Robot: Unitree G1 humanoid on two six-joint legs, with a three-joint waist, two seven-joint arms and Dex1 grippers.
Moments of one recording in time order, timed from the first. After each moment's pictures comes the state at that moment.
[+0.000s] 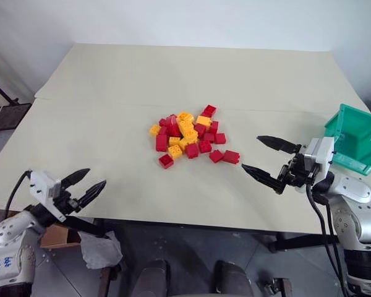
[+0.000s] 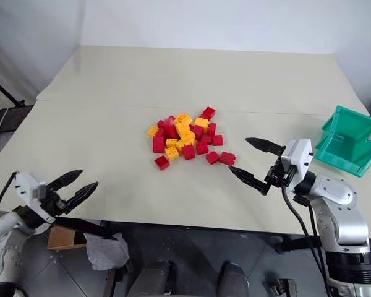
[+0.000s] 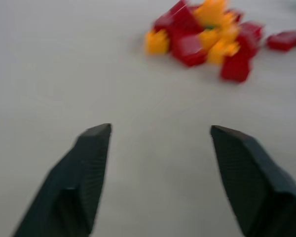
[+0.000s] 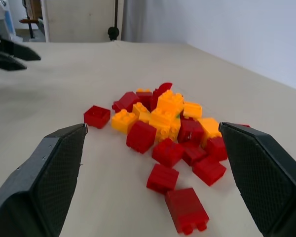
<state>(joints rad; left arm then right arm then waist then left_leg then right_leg) 0.00 0.60 0.38 -0.02 -0.51 0.09 -0.85 -0.19 -0.63 -0.20 -0.17 0.55 0.11 1.01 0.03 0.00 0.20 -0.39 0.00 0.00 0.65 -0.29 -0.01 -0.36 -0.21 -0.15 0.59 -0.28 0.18</state>
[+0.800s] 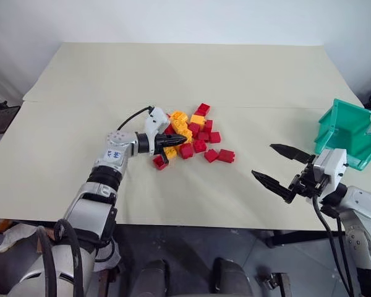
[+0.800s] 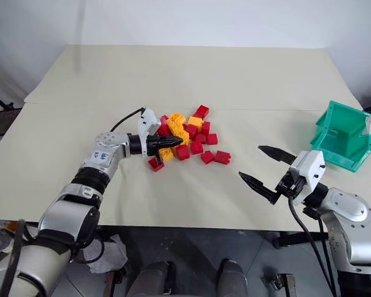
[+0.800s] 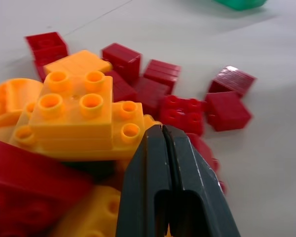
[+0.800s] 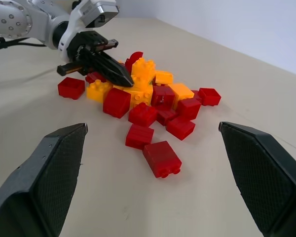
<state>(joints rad) -1.07 0.30 -0.09 1.04 -0.12 -0.02 -0.90 -0.03 -0.64 -0.28 -0.32 0.54 0.12 0.90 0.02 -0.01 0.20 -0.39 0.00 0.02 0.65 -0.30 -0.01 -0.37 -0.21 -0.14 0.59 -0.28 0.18</state>
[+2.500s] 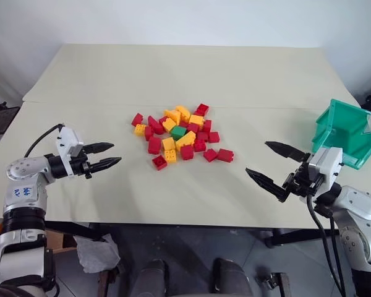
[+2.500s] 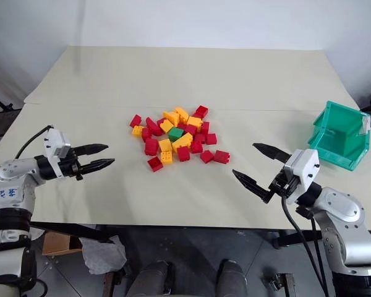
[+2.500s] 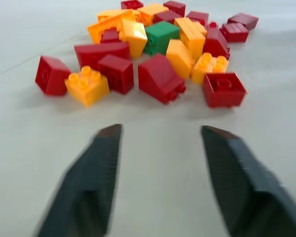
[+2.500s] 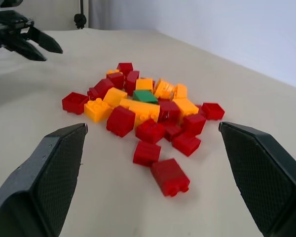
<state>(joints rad) -0.51 0.72 0.24 0.54 -0.29 -0.01 -1.20 -0.07 -0.62 -0.25 -0.34 0.54 0.14 0.88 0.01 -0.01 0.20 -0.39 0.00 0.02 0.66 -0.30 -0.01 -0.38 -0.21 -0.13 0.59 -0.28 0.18</state>
